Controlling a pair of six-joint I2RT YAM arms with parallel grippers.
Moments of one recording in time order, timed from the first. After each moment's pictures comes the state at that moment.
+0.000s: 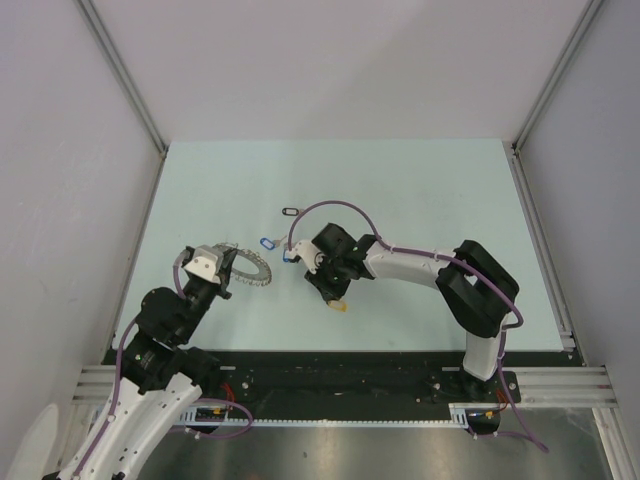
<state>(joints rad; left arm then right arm) -0.49 0.24 0.50 -0.25 -0.08 0.16 0.91 1.85 1.22 -0.45 -0.27 -0.18</state>
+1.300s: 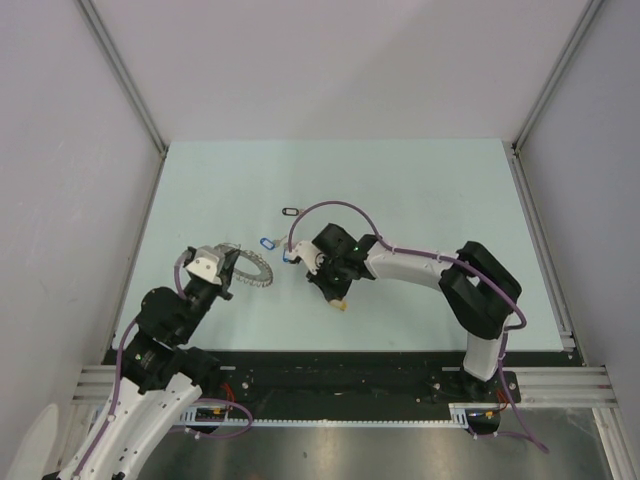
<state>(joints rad) -0.49 0.24 0.50 -0.25 -0.05 0.16 0.91 1.85 1.22 -0.47 -0.26 -0.19</state>
